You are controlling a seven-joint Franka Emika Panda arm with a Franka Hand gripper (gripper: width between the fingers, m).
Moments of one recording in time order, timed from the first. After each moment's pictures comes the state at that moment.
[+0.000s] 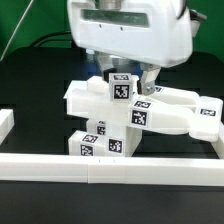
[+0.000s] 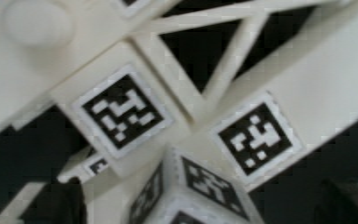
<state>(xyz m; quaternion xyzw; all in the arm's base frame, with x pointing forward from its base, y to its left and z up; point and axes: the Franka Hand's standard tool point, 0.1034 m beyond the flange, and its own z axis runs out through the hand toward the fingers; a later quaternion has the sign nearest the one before) 0.626 -0.015 0.118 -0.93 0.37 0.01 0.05</state>
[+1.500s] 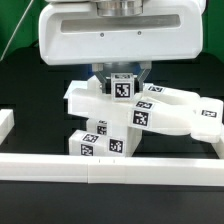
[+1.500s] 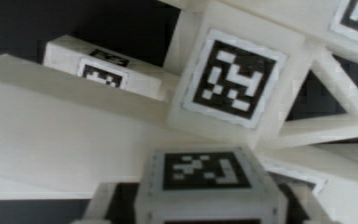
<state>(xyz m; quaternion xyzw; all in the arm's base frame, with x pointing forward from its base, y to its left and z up) 0.626 -0.020 0.111 -1.00 0.00 0.00 0.03</state>
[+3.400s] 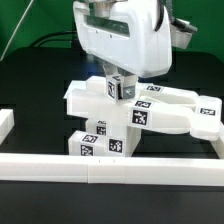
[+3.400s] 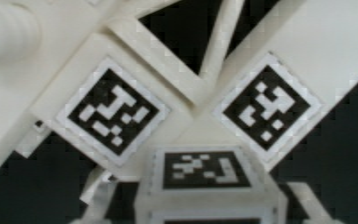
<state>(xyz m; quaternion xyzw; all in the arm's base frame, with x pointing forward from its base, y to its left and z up) 0.625 -0.022 0.109 -0.83 0.56 0.01 0.05</state>
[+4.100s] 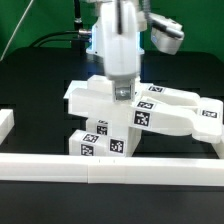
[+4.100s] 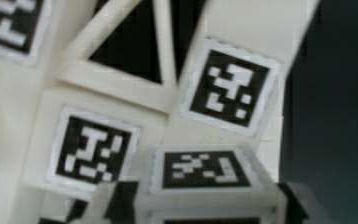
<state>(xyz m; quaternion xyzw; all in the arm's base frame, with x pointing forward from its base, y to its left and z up) 0.628 -0.020 0.109 -0.66 0.75 0.01 0.07</state>
